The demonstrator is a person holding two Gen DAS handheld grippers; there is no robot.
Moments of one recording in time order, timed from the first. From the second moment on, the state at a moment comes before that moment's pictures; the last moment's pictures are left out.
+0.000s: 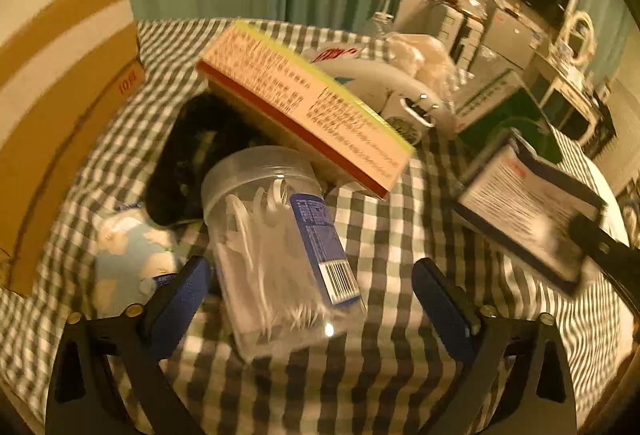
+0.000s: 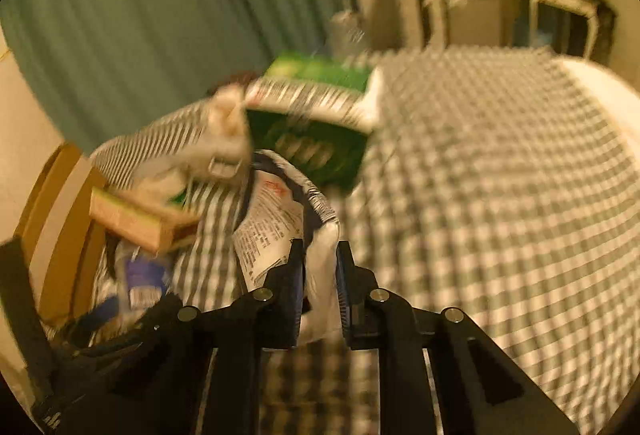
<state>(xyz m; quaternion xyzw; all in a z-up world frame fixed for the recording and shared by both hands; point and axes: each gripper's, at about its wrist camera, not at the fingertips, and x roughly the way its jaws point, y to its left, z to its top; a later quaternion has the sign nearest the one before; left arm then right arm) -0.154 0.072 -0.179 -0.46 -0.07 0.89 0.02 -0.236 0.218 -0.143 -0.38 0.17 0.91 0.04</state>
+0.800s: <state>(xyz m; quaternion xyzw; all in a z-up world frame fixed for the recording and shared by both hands) -0.096 0.033 -0.094 -0.39 -0.07 0.92 0.05 -0.185 0.163 -0.089 -0.33 0.08 0.94 0.03</state>
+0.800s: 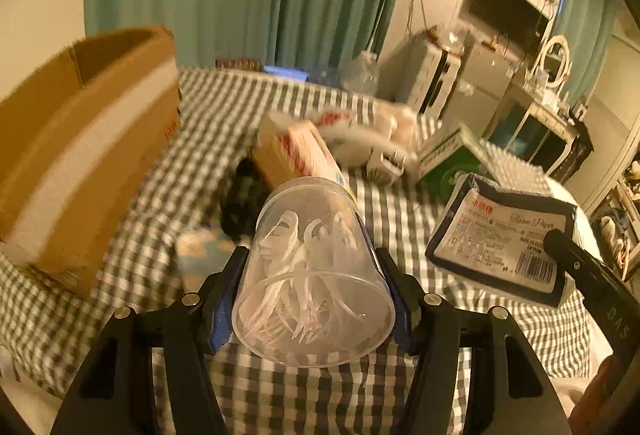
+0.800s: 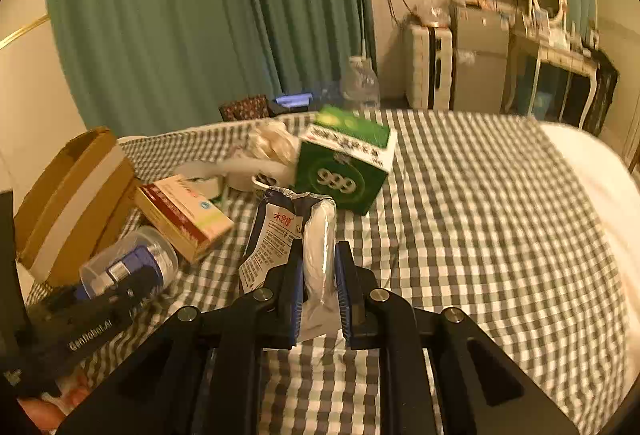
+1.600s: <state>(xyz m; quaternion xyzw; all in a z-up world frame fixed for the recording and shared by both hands) -0.107 -0.156 0.057 -0.27 -0.06 0.96 -0.03 -0.231 -0.060 0.048 -0.24 0.03 0.96 -0.16</state>
